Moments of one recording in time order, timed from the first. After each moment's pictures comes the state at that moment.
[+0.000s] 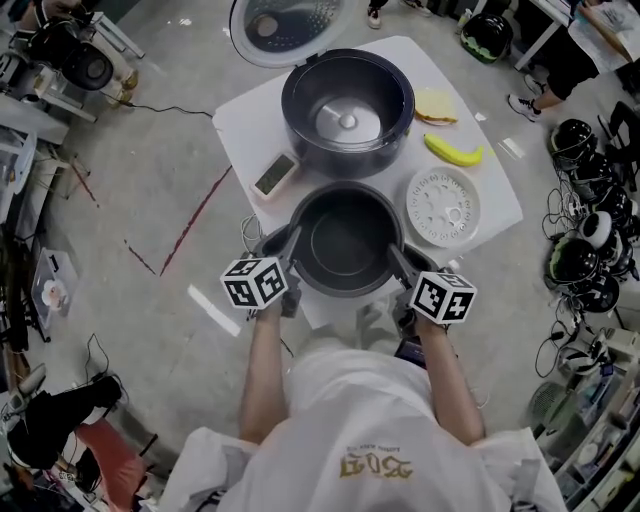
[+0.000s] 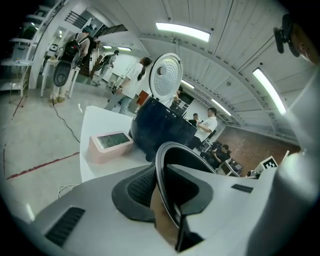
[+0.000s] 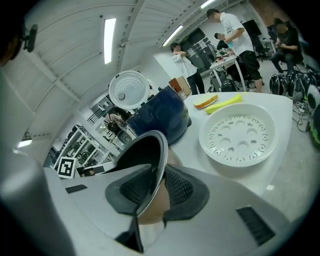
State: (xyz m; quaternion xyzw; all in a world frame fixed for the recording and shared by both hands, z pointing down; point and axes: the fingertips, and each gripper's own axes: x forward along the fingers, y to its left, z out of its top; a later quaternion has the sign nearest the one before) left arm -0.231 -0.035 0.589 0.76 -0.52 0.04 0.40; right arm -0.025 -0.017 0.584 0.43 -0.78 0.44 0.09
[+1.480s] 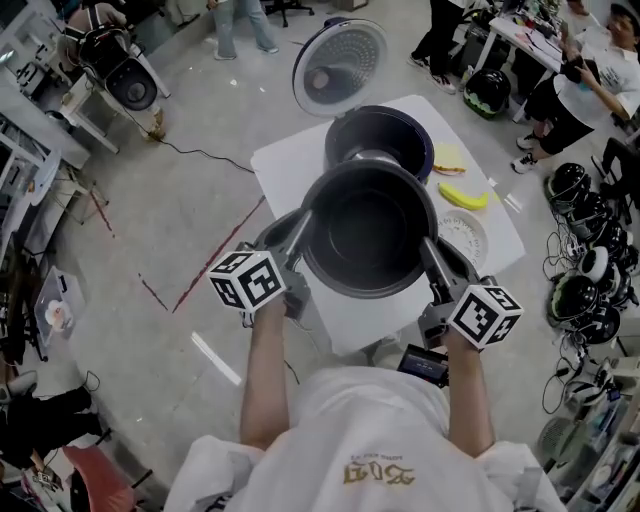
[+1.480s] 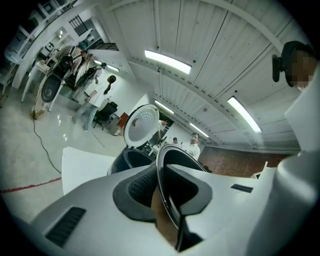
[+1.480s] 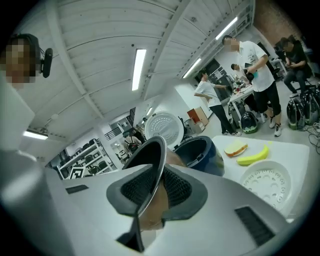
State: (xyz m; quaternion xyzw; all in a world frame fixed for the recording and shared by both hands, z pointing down) left arm -0.274 -0.062 0.394 0.82 -0.47 -0.10 0.31; right arm -0.062 -0.036 0.382 0.44 -0.84 0.31 -0.05
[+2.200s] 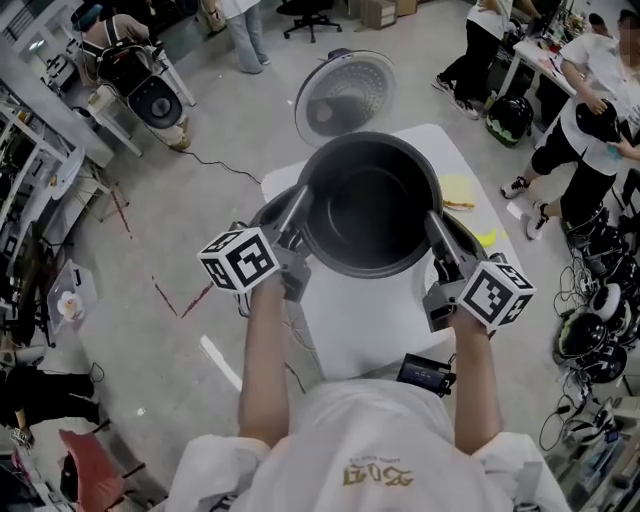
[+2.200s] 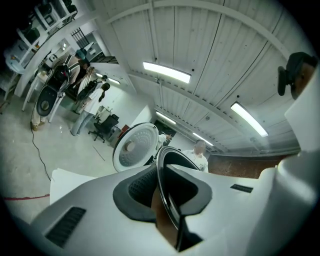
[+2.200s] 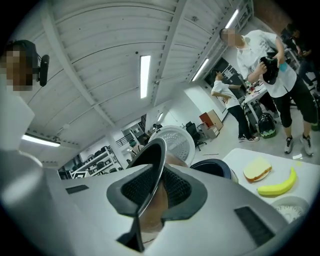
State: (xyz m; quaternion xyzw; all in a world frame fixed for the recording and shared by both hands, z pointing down) left arm -0.264 -0.147 0.324 0.81 -0.50 -0.14 0.27; right arm -0.048 -0.141 0.323 0.38 -0.87 0.29 -0.10
